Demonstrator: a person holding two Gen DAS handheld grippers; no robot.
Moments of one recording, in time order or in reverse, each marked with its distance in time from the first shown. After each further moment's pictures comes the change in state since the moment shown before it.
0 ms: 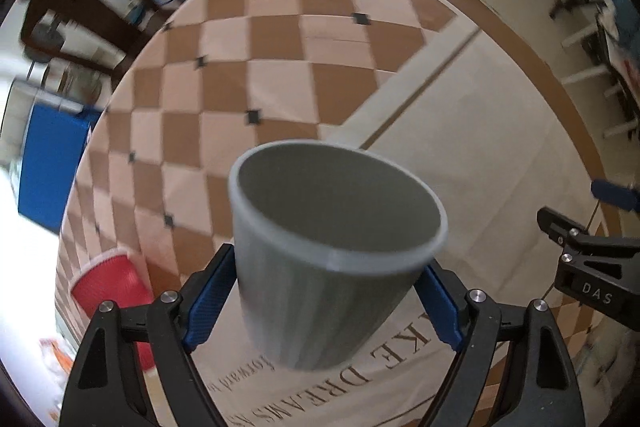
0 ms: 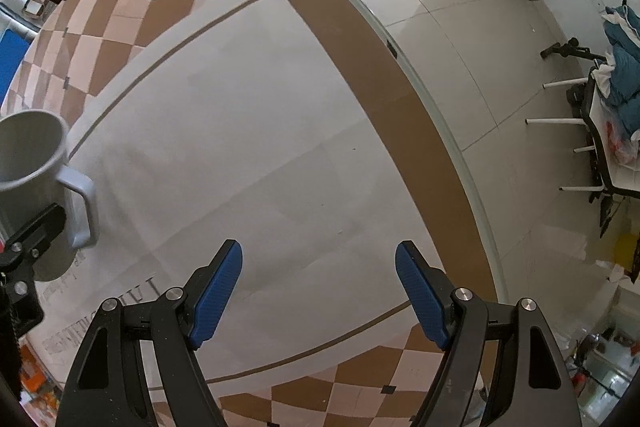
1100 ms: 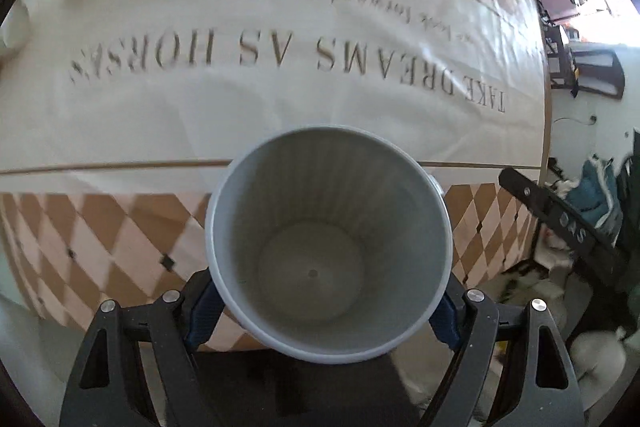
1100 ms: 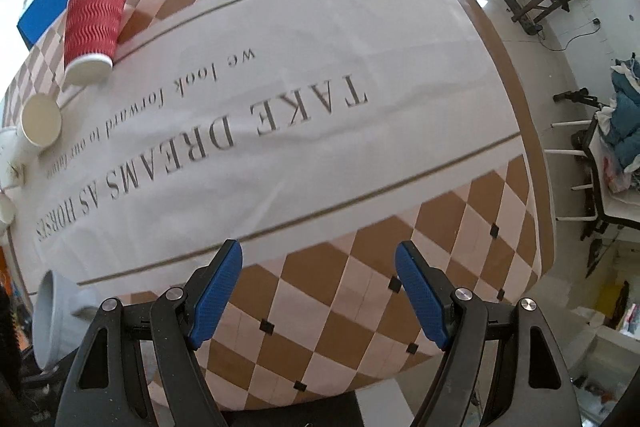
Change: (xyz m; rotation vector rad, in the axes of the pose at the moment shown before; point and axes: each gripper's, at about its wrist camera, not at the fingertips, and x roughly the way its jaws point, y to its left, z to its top) left arm -0.023 0.069 -0.334 -0.776 0.177 -0.501; right arm -0.060 0.138 -0.194 -0.190 -0.075 -0.036
